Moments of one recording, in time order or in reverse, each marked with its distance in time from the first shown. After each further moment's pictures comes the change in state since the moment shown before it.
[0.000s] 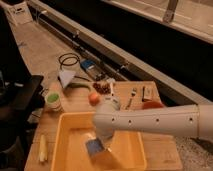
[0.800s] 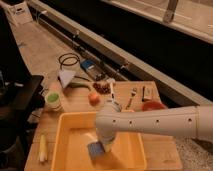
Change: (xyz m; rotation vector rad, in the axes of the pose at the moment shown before) arm 0.008 0.004 0.009 -0.029 -0.002 0.039
